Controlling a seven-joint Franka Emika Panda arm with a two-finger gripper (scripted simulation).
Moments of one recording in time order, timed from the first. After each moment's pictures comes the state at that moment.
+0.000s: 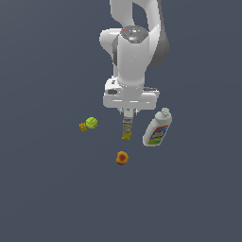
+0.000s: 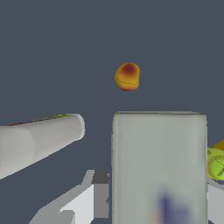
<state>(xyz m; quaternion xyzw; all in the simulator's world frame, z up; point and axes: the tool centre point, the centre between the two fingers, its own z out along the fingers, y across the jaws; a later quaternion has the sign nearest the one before) -0.051 0.033 0.221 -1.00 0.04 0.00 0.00</state>
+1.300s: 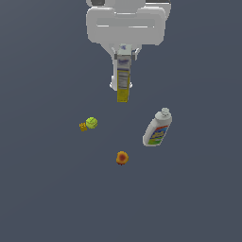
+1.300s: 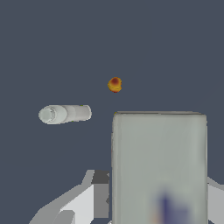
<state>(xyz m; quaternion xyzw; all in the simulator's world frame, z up) -0.088 0.012 0.435 -1.00 0.04 0.00 0.00</state>
